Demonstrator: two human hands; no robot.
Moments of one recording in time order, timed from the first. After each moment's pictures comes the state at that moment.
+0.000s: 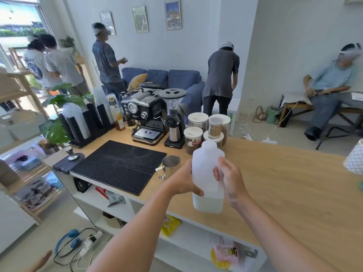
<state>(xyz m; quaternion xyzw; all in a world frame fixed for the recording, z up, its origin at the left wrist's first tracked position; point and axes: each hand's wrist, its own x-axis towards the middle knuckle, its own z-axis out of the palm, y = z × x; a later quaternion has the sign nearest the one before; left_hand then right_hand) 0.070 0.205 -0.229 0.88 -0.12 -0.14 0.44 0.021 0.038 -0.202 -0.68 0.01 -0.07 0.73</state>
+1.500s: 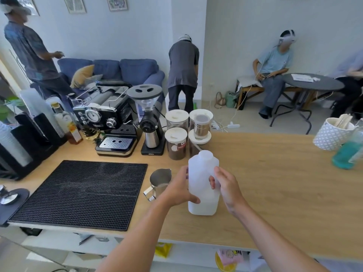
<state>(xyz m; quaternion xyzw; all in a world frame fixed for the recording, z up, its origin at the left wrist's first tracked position) 0.180 0.236 -0.281 0.84 -0.19 -0.22 0.46 0.097 0.075 -0.246 -0.71 0.10 -0.10 0.69</state>
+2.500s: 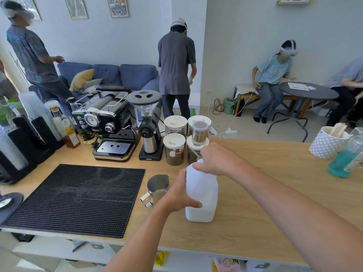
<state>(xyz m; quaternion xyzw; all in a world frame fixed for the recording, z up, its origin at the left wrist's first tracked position) 0.172 0.231 -0.266 0.81 -0.22 -0.21 0.50 0.145 0.081 -0.122 -1.00 0.00 0.04 0.02</state>
